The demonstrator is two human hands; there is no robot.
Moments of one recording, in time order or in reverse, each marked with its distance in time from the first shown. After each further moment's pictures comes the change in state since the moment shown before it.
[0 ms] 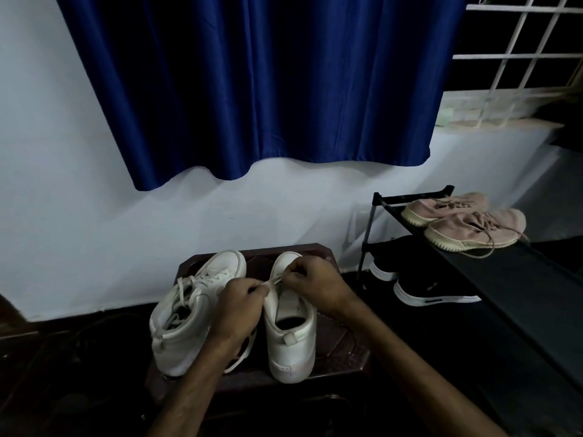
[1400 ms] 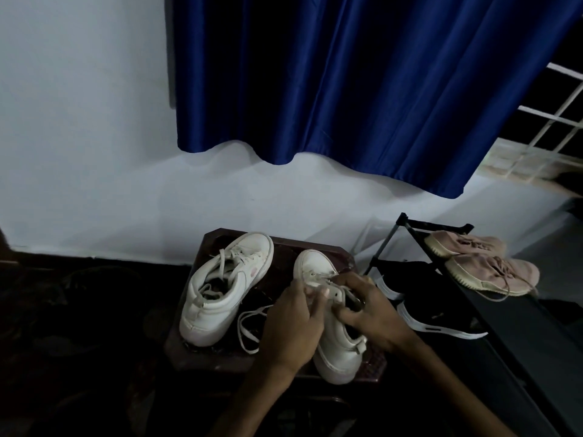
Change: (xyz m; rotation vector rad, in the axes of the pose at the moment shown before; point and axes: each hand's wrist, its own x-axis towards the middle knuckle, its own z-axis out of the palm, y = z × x) left_hand -0.035 -0.012 0.019 0.088 0.068 0.133; right_hand -0.038 0.012 -0.009 -0.086 -0.073 -0.076
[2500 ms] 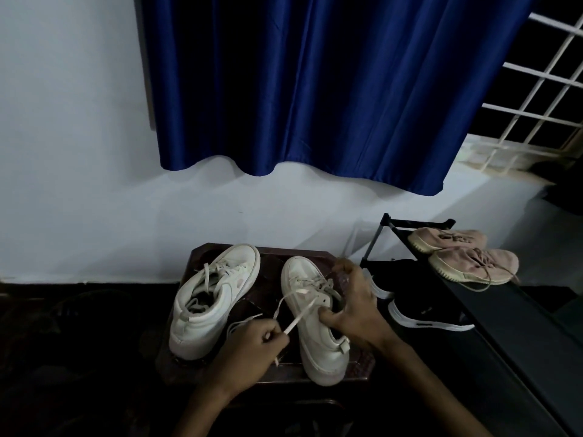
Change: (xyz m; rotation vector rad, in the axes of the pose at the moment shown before) left_hand -0.012 -0.032 -0.039 -0.003 -0.319 -0.031; right_hand -0.008 -0.004 0.002 -0.049 0.178 0.096
